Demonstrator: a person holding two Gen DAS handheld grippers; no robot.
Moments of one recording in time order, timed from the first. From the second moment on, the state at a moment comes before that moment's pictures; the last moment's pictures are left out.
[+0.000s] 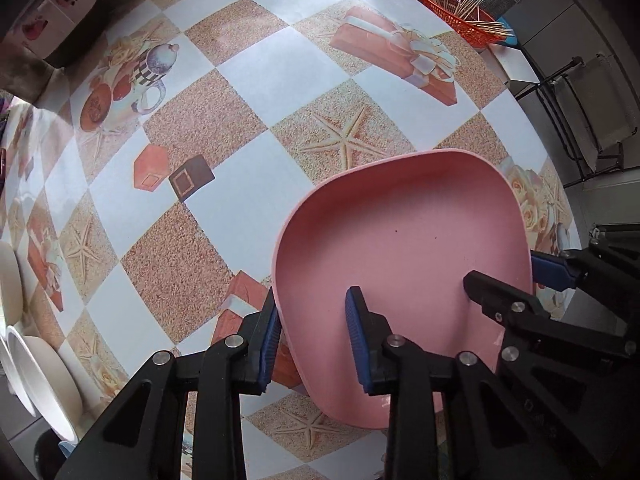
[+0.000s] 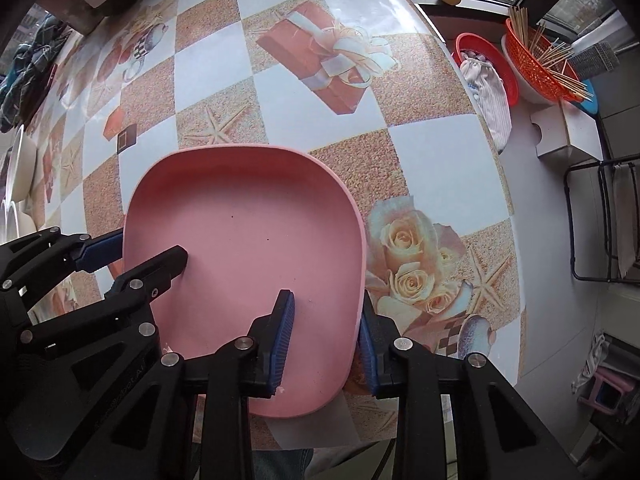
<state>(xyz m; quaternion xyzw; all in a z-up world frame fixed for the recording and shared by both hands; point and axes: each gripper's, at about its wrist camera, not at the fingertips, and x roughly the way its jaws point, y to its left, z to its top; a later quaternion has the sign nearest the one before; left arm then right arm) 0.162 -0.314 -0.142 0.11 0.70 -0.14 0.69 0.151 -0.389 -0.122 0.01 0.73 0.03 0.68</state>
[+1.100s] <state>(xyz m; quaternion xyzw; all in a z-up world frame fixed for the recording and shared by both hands) 0.046 -0.114 -0.138 0.03 0.73 -0.06 0.68 0.055 -0.191 -0.126 -0.04 0.76 0.13 0.64</state>
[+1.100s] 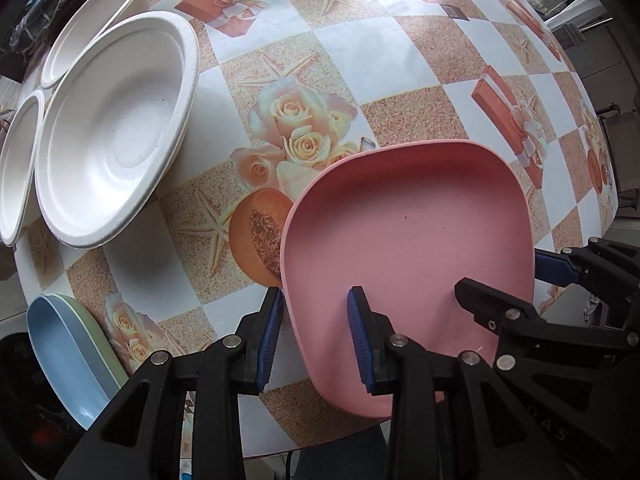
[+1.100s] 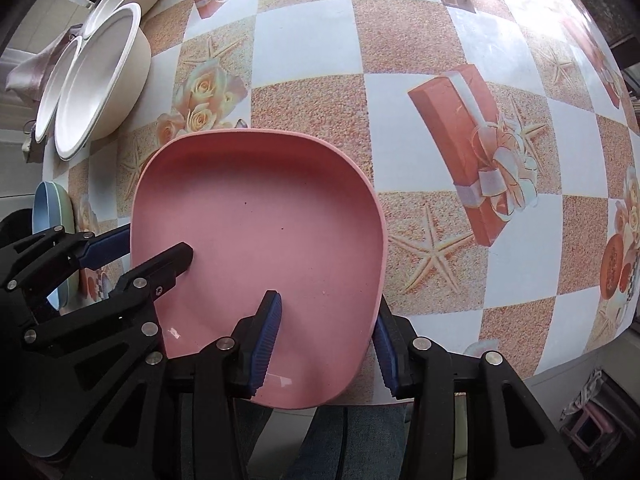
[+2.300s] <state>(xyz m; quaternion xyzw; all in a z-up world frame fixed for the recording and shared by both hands) -0.031 0.039 -0.080 -0.02 0.72 0.01 0.70 0.041 -0.064 -0.084 -0.09 0.78 0.22 0.59</state>
